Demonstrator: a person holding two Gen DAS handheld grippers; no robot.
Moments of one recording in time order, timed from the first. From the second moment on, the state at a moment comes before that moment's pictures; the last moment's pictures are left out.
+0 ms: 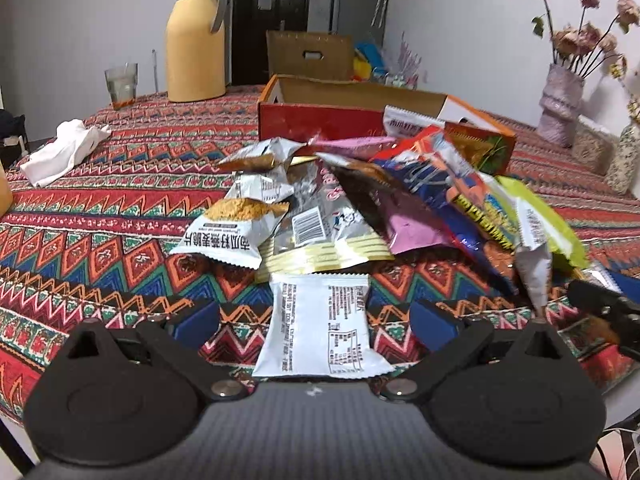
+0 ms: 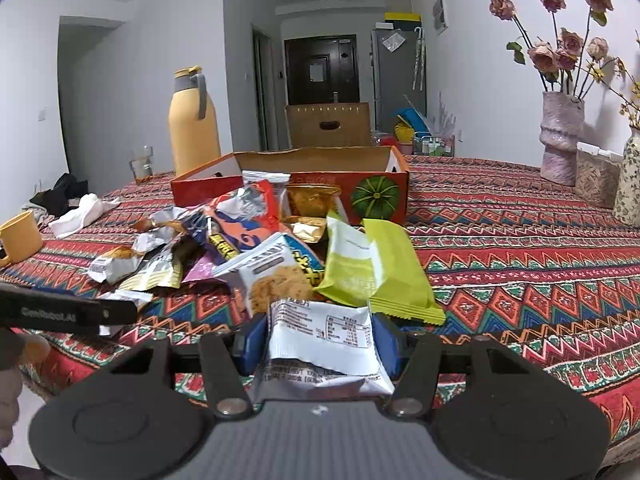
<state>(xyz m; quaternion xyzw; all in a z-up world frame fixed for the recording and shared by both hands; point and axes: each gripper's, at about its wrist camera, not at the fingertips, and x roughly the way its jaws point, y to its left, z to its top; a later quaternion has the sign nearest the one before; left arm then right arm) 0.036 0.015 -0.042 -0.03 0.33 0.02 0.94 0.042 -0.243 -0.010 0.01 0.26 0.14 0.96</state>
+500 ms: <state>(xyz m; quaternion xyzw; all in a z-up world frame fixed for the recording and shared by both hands) 0.039 0.006 -0.043 -0.02 0.33 0.03 0.94 0.048 -0.248 -0.017 0.02 0.26 0.15 0.95</state>
